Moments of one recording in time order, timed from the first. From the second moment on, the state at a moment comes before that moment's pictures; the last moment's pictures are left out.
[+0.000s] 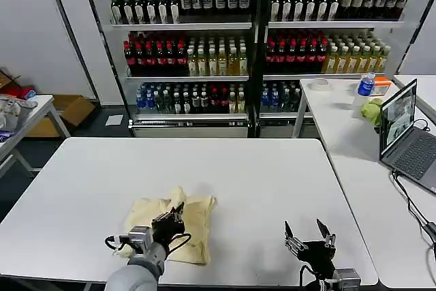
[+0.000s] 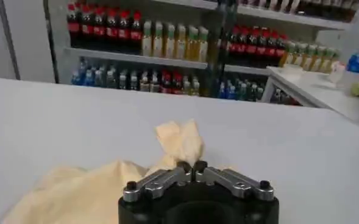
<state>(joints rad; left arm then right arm) 1.32 -1.18 -0.18 -2.12 -0.57 0.52 -0.42 -1.70 1.23 0.46 2.26 0.28 -0.32 0.22</state>
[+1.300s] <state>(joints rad) 1.51 -1.03 -0.62 -2.17 -0.86 0.54 -0.24 -1.69 1.26 0.44 2.26 0.27 -0.32 0.22</state>
